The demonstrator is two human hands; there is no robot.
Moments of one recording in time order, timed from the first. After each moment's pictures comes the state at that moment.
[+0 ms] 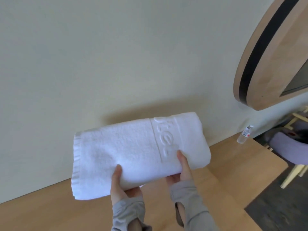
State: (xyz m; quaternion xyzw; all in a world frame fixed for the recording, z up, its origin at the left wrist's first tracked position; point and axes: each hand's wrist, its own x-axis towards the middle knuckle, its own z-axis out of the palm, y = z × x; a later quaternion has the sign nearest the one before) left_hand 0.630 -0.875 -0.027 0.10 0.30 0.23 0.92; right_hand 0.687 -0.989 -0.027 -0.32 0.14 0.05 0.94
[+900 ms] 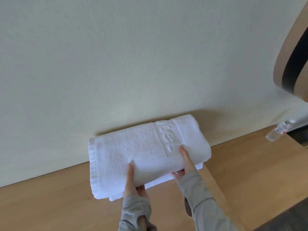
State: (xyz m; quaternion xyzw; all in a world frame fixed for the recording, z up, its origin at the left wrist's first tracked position) left_hand 0.768 -0.958 -0.119 0.14 0.48 0.22 0.84; right_hand 0.862 -1.075 -0.136 -0.40 0.33 0.22 0.83
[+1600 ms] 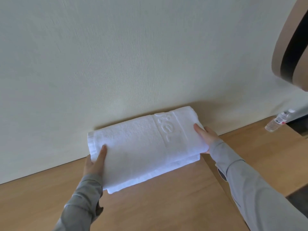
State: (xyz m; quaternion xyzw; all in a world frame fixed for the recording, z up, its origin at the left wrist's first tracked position) left_hand 0.763 -0.852 -0.107 0.62 0.49 0.11 0.61; right_hand 0.947 -1.157 -0.102 -0.74 0.16 0.24 0.61
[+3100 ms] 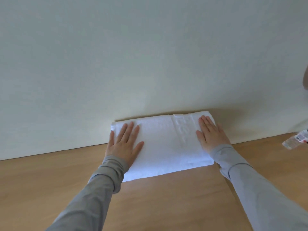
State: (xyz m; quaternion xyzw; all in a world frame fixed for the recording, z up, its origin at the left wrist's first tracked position) left_hand 0.767 -0.848 -0.113 0.99 0.15 0.01 0.04; right_hand 0.940 -1.119 -0.106 -0.97 -0.25 0.03 -0.03
